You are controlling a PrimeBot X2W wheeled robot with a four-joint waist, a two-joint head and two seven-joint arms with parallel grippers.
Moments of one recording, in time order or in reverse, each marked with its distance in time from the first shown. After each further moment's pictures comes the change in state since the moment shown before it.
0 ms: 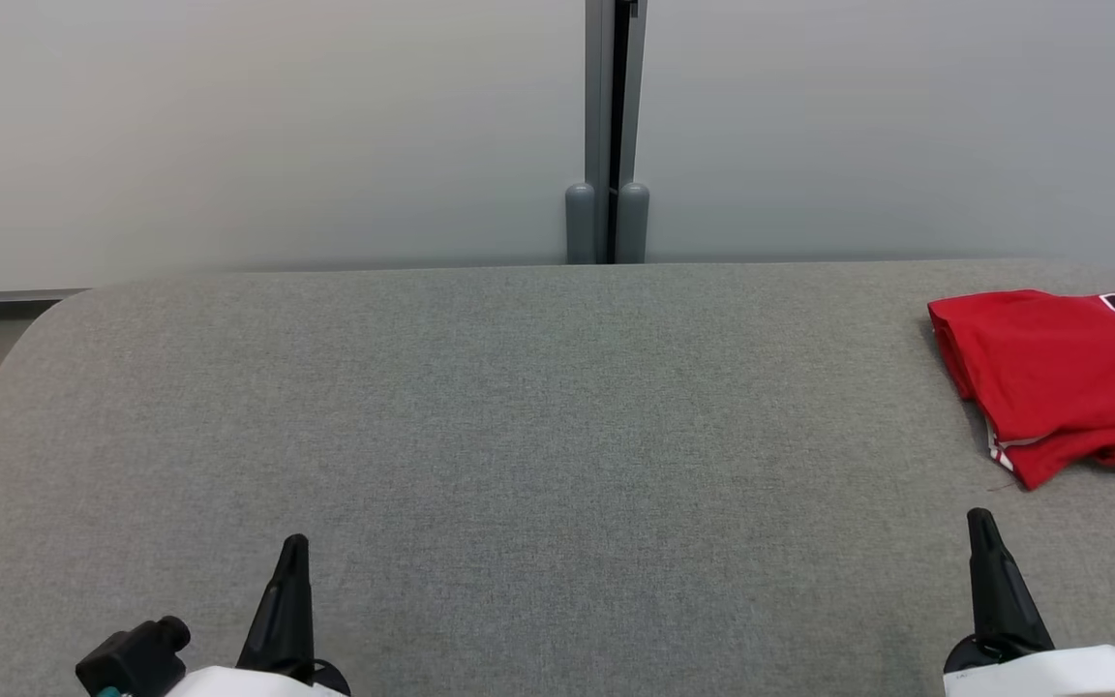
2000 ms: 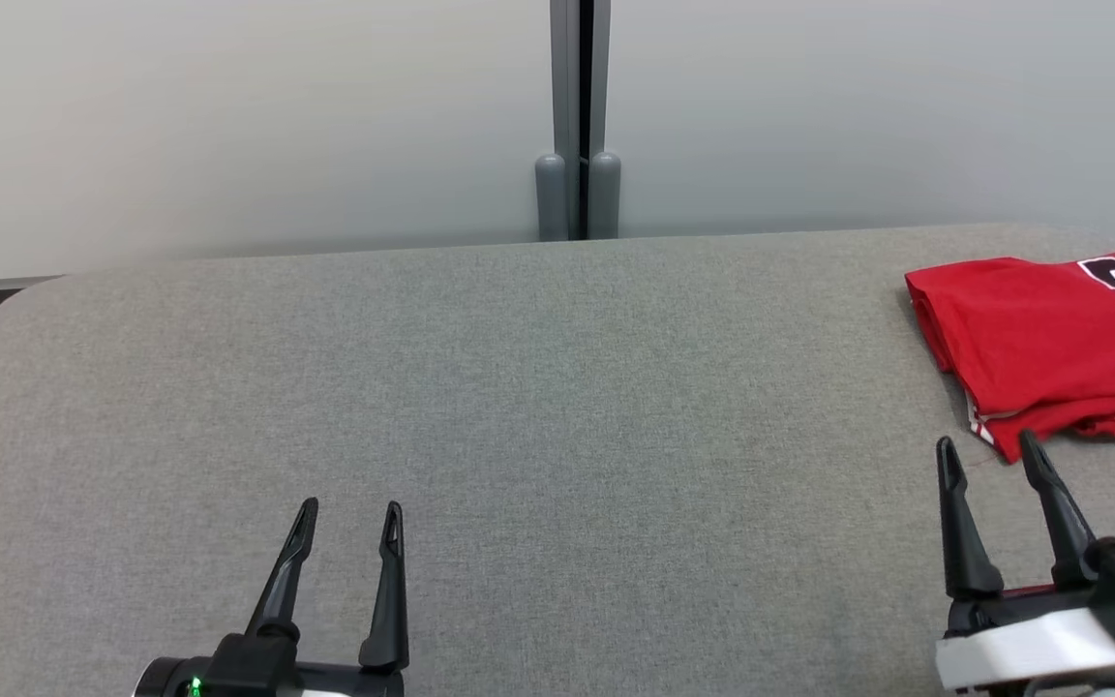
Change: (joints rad) left arm 0.008 -0.027 -0.071 -0.117 0.554 0.095 -0.105; right arm -0.114 -0.053 -0.020 0.023 -0.528 0.000 -0.109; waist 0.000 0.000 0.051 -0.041
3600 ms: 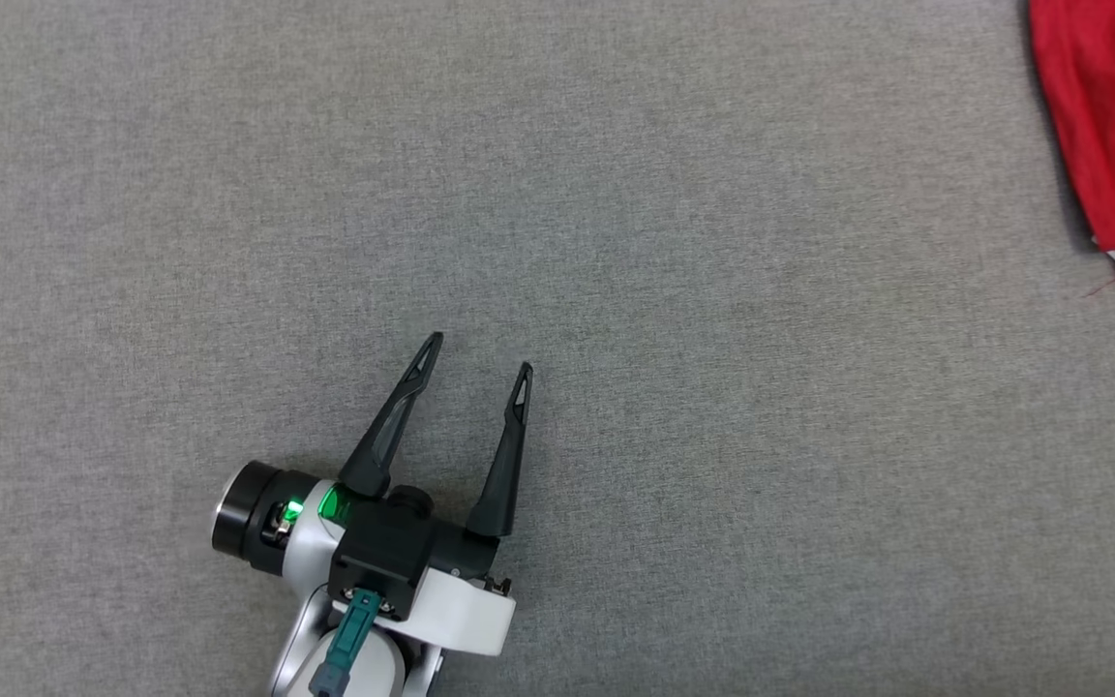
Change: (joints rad) left arm -0.288 0.010 -0.183 0.025 0.150 0.003 0.001; right arm -0.889 -0.941 0.585 0.282 1.160 0.000 0.380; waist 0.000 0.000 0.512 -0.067
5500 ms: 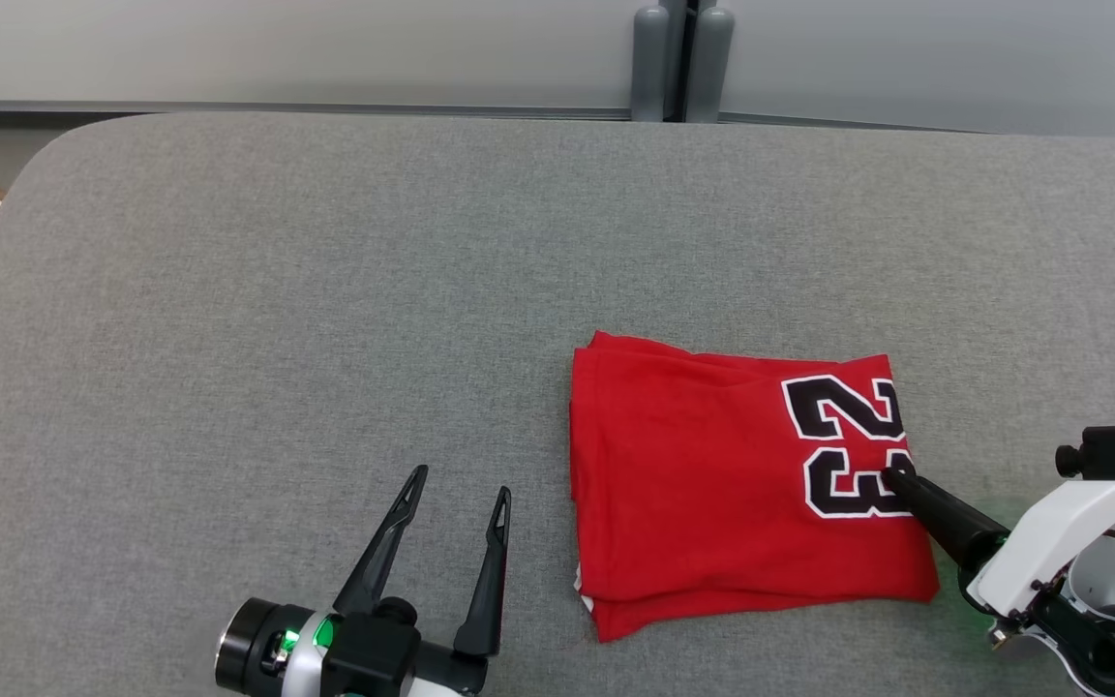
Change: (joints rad) left arm 0.209 -0.011 0.026 -0.006 -0.031 0.010 0.000; right arm 0.586 0.506 0.046 -0.078 0.061 0.000 0.066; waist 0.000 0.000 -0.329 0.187
